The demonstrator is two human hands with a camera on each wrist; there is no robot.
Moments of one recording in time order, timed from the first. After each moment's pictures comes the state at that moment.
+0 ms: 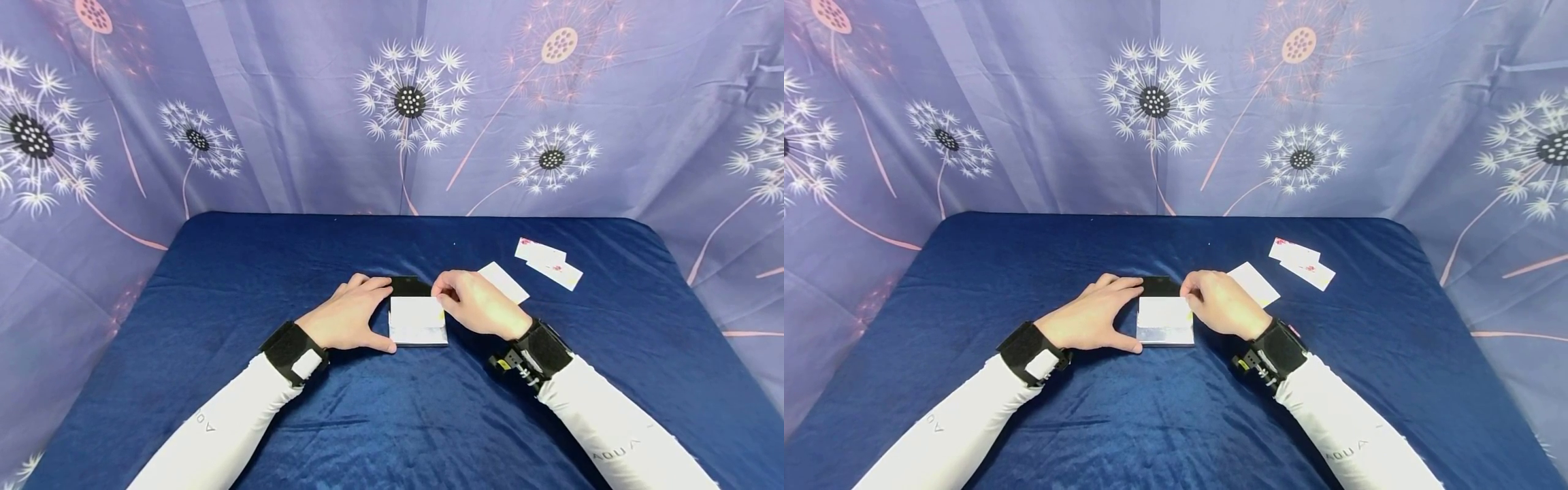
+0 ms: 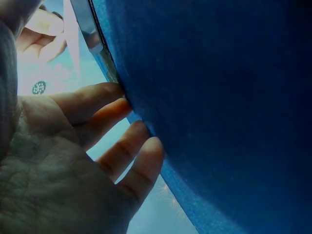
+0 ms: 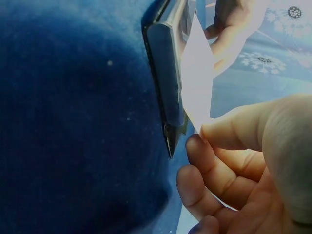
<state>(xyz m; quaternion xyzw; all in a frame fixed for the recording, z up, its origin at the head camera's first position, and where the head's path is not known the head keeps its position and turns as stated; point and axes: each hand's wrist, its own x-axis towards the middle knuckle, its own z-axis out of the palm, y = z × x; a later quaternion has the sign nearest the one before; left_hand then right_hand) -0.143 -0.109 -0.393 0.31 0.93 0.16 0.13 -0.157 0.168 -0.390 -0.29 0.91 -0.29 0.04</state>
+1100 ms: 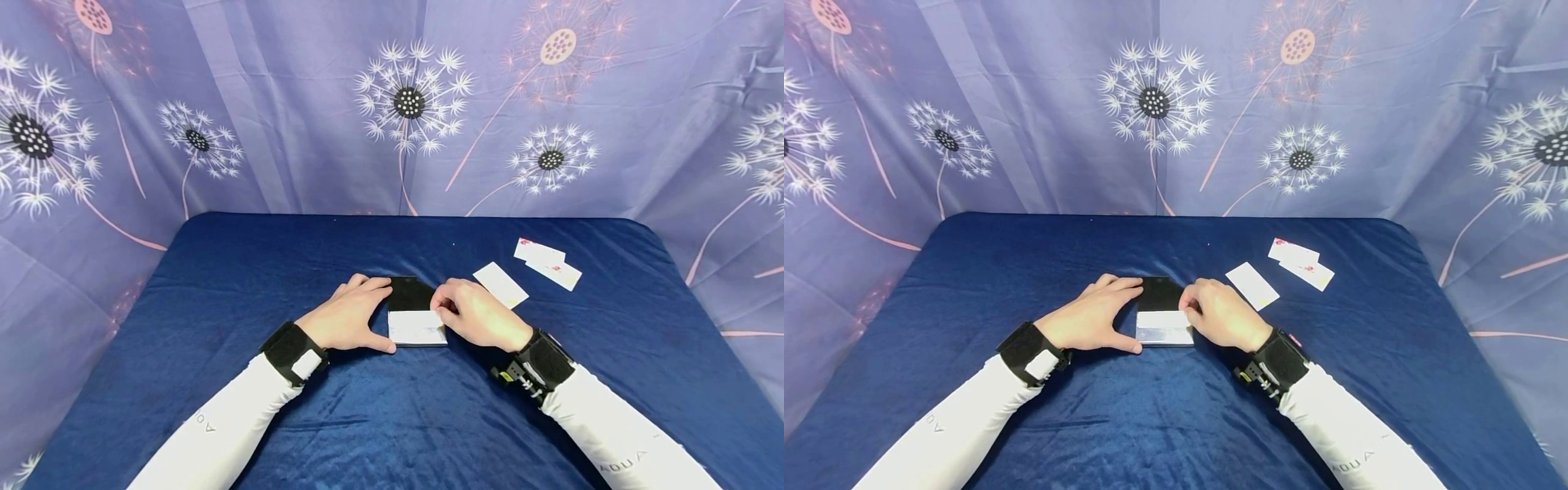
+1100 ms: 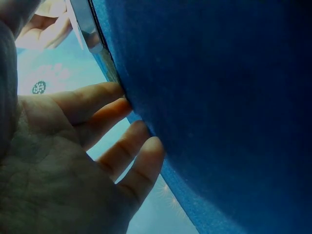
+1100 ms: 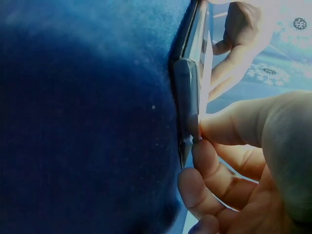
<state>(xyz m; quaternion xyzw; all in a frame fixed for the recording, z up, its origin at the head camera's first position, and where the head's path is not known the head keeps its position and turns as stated) -0.141 -0.109 -0.391 0.30 0.93 0.17 0.13 -0.144 0.168 -0.397 -0.32 0.91 -0.27 0.02</state>
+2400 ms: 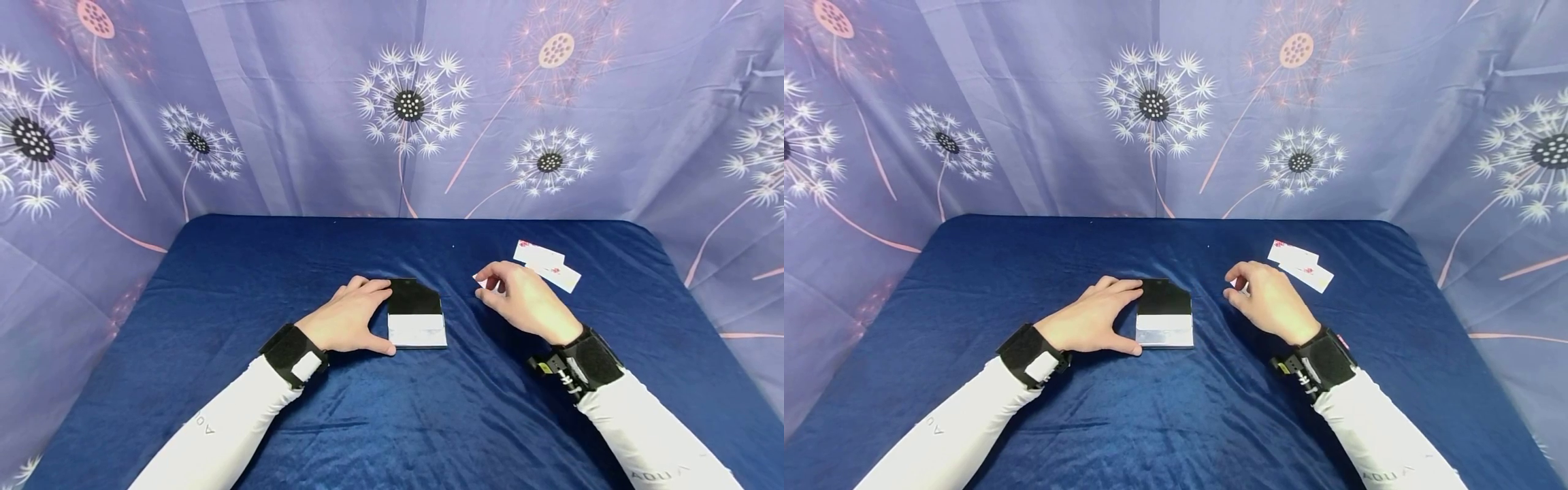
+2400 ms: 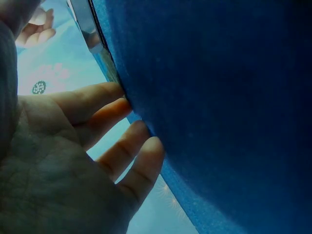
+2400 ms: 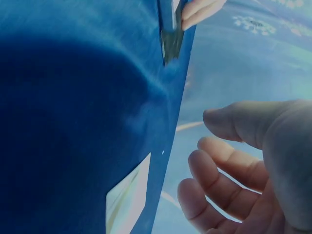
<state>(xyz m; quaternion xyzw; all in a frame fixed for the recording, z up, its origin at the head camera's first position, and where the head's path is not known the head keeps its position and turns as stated) -0.140 -0.109 -0.389 0.30 0.93 0.17 0.13 -0.149 0.228 -0.373 -0.20 0.94 -0.27 -0.02</state>
